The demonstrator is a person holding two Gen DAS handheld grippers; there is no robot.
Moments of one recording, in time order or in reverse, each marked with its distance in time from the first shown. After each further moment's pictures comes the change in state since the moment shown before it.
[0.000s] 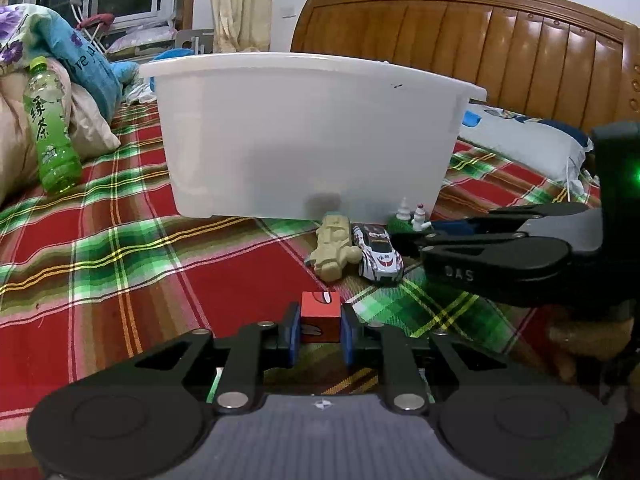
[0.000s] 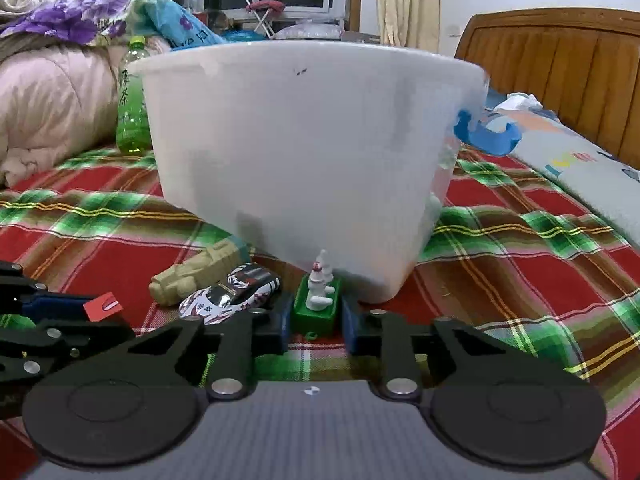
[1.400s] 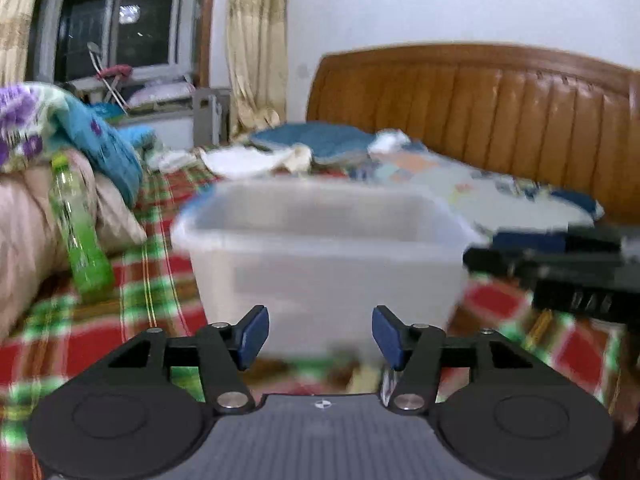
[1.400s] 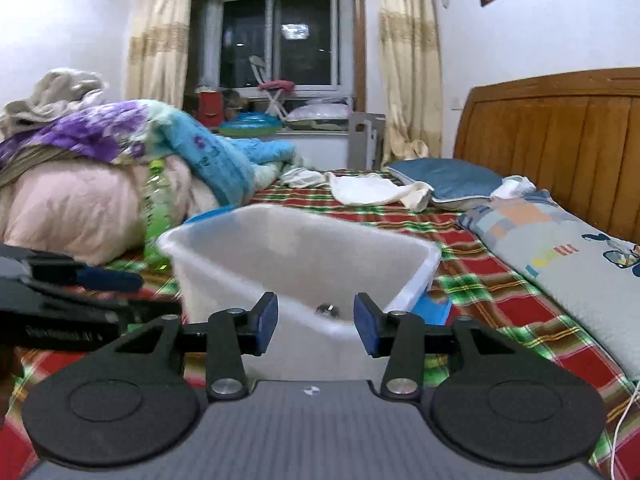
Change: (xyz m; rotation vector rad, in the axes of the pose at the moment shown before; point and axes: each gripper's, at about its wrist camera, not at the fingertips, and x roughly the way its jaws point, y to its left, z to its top) left arm -0.035 0.000 0.074 0.009 -0.138 0.050; right arm -0.089 -0.028 0.064 0.011 -0.206 0.069
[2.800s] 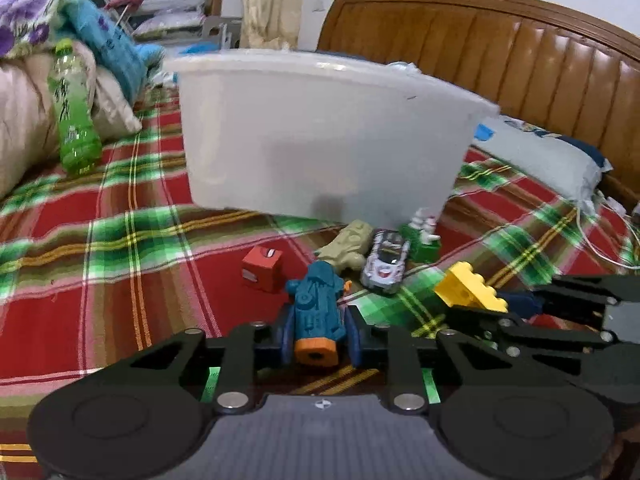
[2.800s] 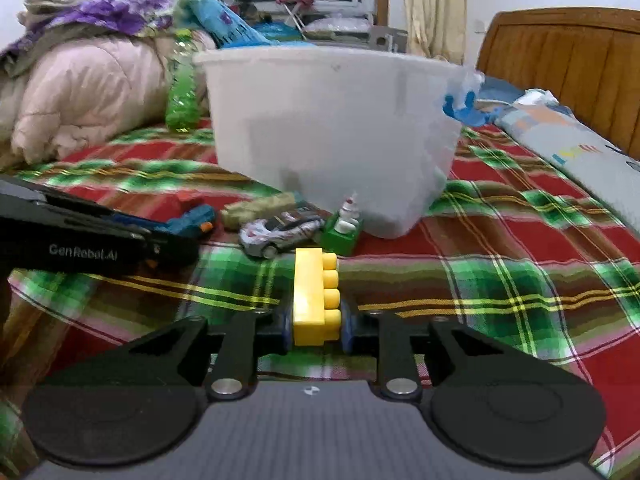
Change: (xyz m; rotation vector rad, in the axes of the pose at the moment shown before) left arm 0.016 -0.010 -0.072 -0.081 0.145 -0.003; right arm 0.010 0.026 -0.096 -0.038 0.222 0.033
